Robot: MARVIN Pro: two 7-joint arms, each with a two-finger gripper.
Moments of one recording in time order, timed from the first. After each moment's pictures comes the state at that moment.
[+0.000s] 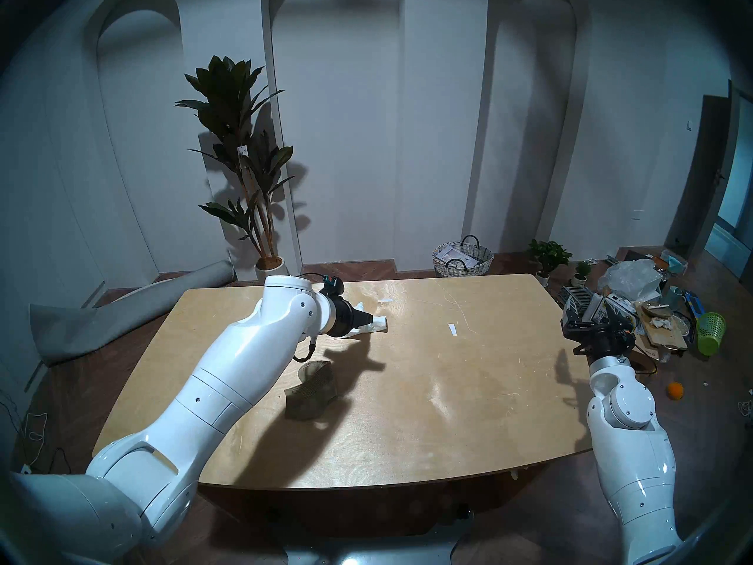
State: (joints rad) left arm 1.04 -1.38 -1.04 -1.38 -0.86 0.94 0.28; right arm -1.74 -1.10 1.87 -1.49 0.49 -0.25 0.03
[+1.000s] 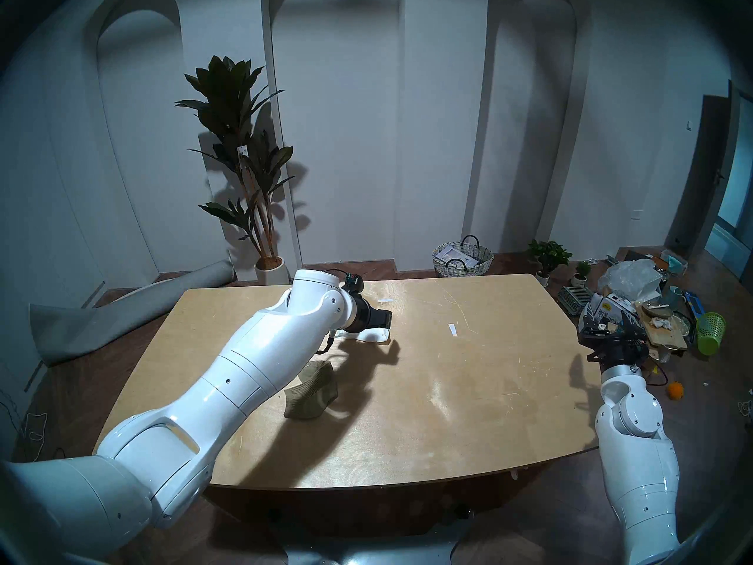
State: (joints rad) left arm 0.94 -1.44 -0.96 -1.26 -0.79 0.90 0.24; right arm -1.76 -1.11 1.92 -1.46 0.52 -0.28 0.03
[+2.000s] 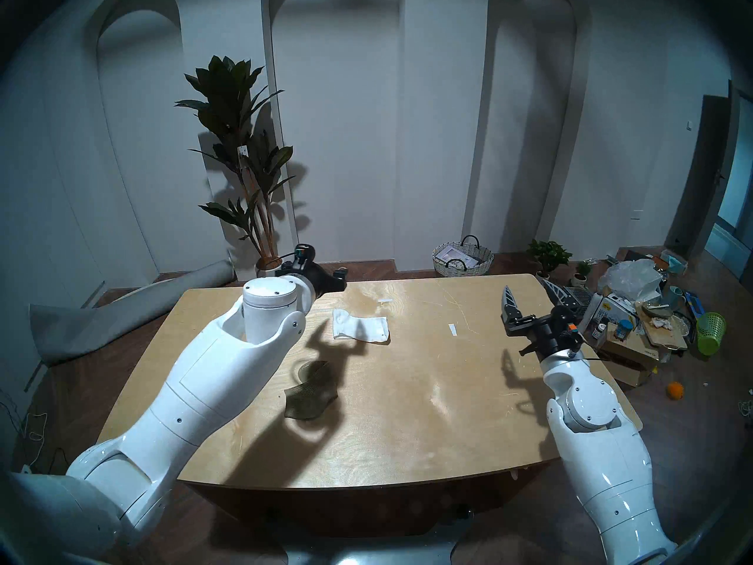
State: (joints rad) left arm 1.15 -1.21 -1.04 -1.62 -0.53 0.49 0.42; right arm -1.69 -1.12 1.64 -1.60 0.32 -0.33 0.10
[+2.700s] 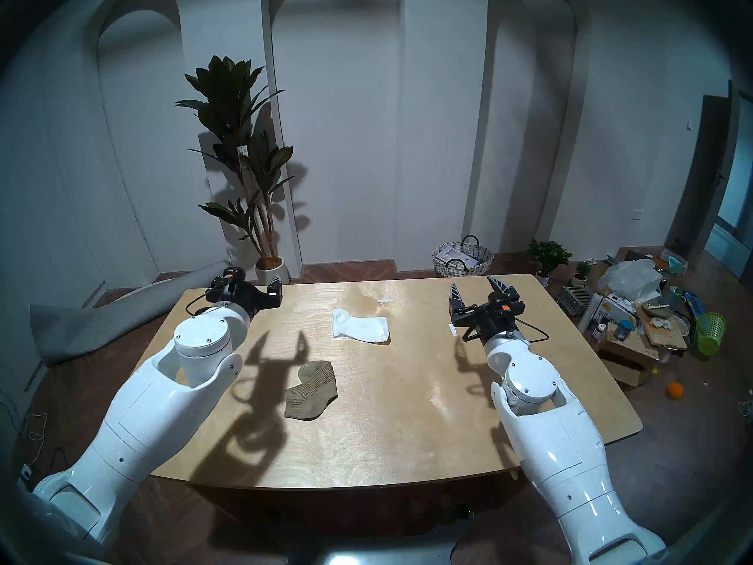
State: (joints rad) left arm 1.42 -0.99 -1.20 -1.76 -0.51 0.24 0.41; right arm -1.53 -1.22 1.46 -1.56 0.21 -0.07 -0.05
